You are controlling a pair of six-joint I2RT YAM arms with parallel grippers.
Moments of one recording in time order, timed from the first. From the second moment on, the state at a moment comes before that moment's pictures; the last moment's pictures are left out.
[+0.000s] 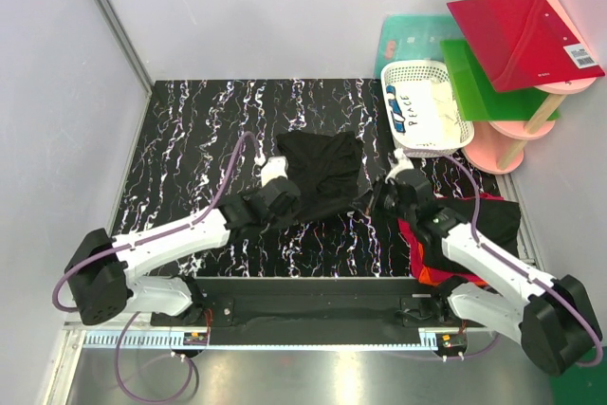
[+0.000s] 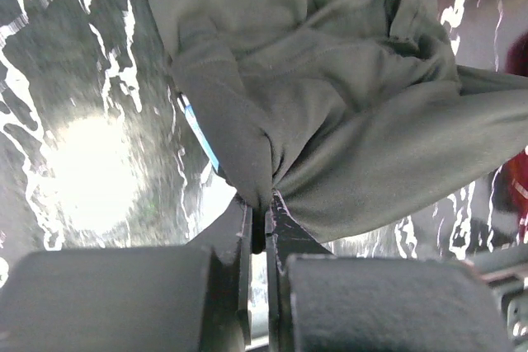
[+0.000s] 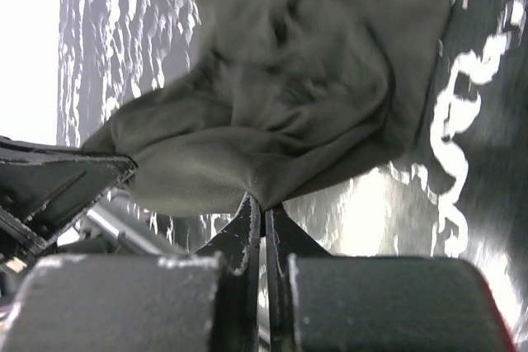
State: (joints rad) left arm -0.96 1.25 0.84 -0.48 -0.38 -0.84; right arm 0.54 0.99 0.51 -0.05 -0.17 0.76
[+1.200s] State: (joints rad) left arm -0.60 1.81 1.59 -0.57 -0.38 -0.47; right arm 0.49 1.65 1.13 0.10 0.14 0.46
